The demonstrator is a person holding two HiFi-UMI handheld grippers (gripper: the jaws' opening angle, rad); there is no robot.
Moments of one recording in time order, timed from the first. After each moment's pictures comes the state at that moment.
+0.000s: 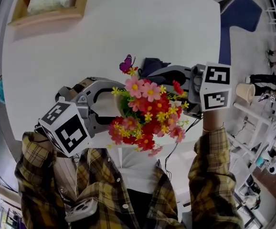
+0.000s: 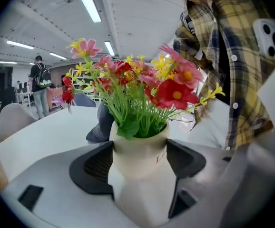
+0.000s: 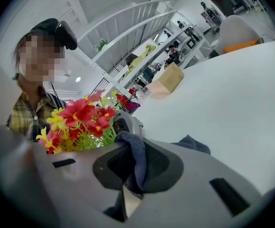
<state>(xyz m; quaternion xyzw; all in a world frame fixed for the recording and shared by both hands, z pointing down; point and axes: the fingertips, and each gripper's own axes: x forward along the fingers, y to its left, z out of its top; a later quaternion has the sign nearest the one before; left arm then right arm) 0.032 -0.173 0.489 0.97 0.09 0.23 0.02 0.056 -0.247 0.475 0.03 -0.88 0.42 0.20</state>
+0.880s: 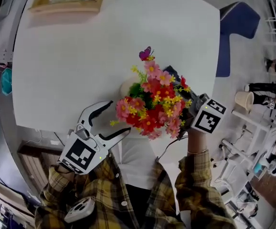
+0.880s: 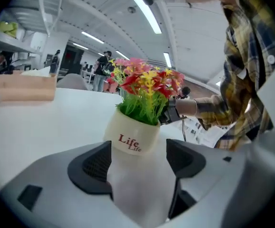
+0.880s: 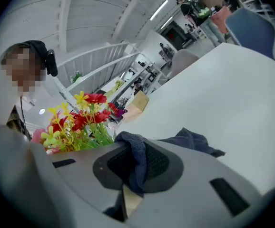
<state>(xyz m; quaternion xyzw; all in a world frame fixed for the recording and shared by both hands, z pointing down) -0.001 -0.120 0.493 0.93 -0.20 0.19 0.23 0.099 -0.230 0.487 0.33 -0.83 0.45 0.07</state>
